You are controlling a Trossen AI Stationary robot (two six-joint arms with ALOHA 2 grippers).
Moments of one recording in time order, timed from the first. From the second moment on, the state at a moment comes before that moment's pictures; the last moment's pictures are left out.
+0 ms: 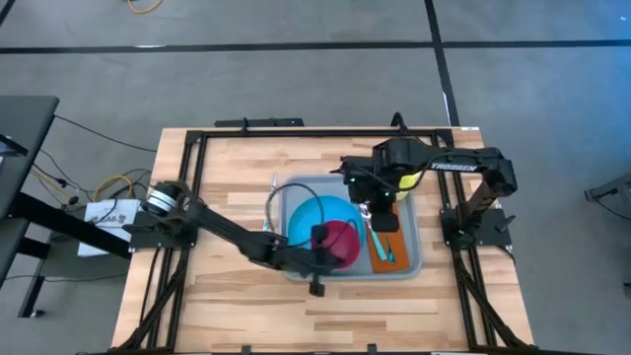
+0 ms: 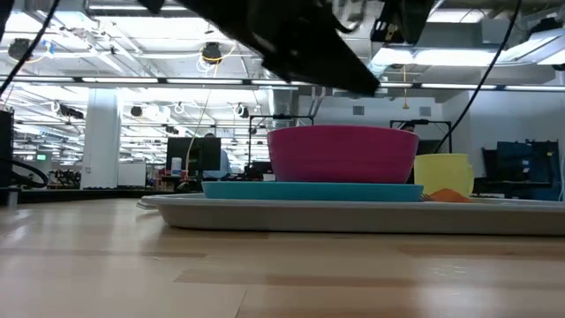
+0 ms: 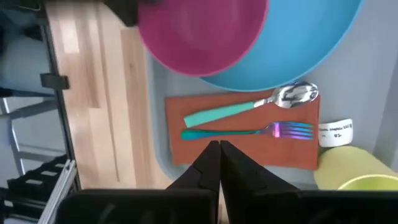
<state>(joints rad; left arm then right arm) -0.36 1.91 1.20 0.22 -0.37 0.07 -0.03 1.70 1.78 -1.57 -0.26 -0.08</state>
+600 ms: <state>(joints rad) -0.30 2.21 1.71 -0.37 -0.37 -0.14 0.01 1.52 1.78 -1.52 -0.15 0.05</state>
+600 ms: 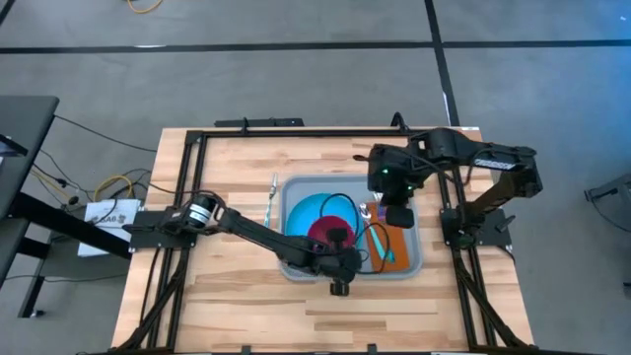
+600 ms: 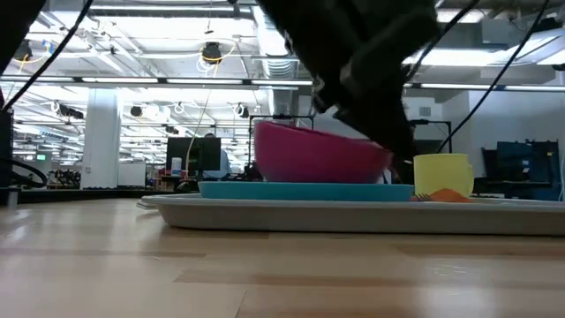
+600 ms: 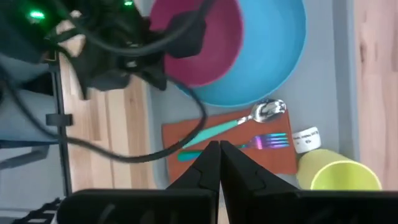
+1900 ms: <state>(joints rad) -0.45 1.87 1.69 -1.54 -0.81 -0.80 0.15 1.51 1.77 -1.50 -0.08 0.03</state>
